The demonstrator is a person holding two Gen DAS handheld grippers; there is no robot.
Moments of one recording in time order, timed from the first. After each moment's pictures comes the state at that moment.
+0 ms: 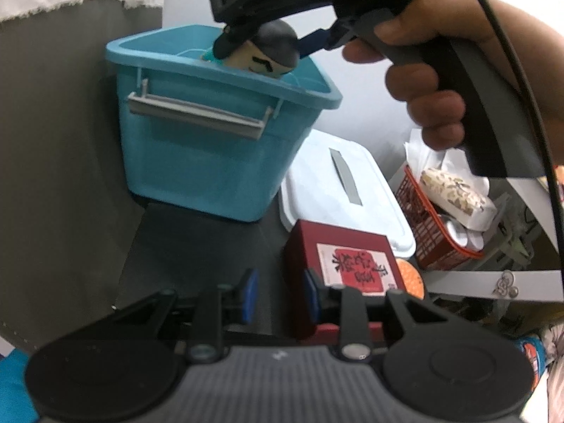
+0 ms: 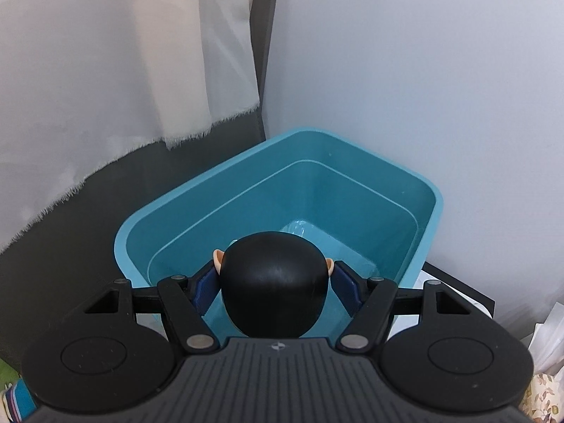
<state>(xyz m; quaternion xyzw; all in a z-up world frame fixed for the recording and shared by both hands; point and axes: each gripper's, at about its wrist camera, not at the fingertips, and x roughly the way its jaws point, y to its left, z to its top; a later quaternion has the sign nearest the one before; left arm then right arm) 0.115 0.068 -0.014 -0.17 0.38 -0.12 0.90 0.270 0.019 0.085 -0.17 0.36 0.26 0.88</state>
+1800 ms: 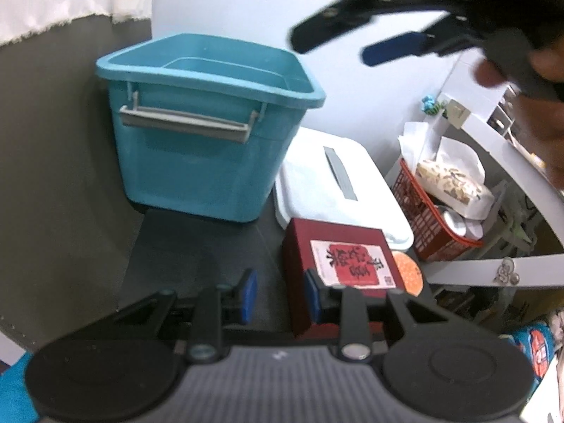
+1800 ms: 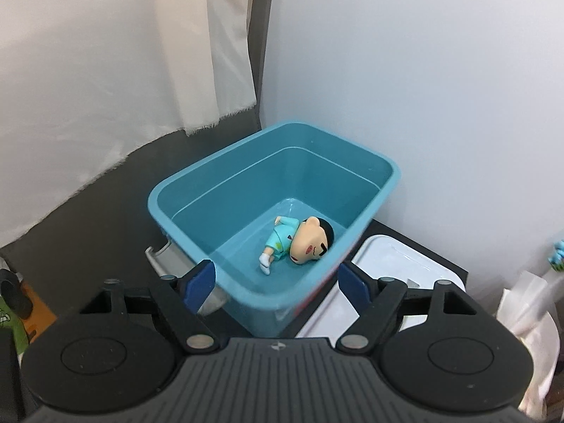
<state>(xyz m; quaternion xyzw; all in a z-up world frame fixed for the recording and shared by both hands) 0.106 0.060 -0.008 -0.13 0.38 -0.12 0.91 0.210 -0.050 0.126 -0.16 0.35 0.27 0.88</state>
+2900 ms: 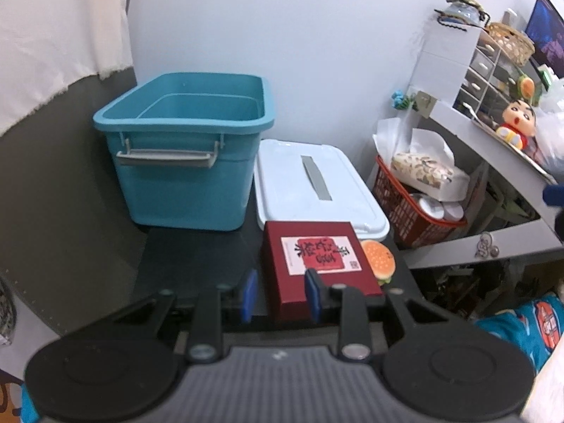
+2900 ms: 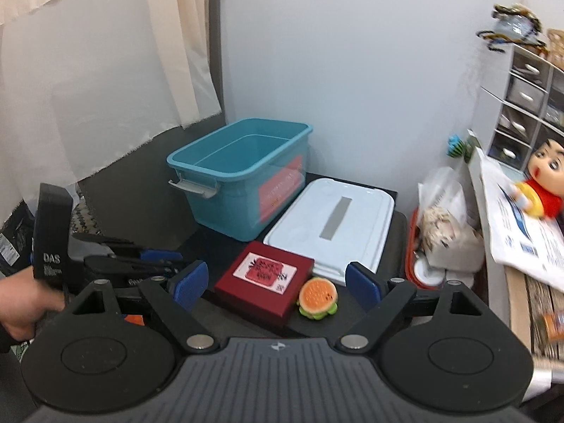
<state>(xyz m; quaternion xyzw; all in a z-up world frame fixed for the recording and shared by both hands) 0.060 0.036 0.029 -0.07 0.35 -0.12 0.93 0.020 -0.210 0.125 -0.06 0.31 0.22 0.92</state>
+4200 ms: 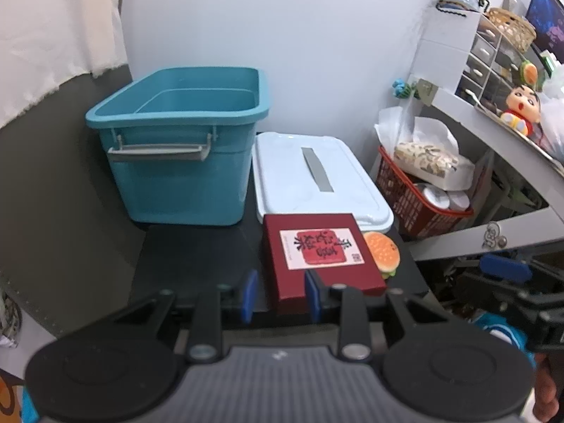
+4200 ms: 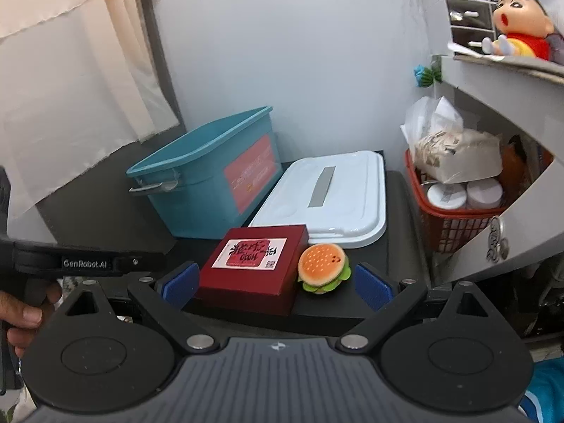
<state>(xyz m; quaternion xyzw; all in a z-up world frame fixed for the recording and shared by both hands) 0.067 0.024 0.020 -0.05 0.36 -0.12 0.92 0.033 -0.228 0.013 0.07 0.27 0.19 0.94</state>
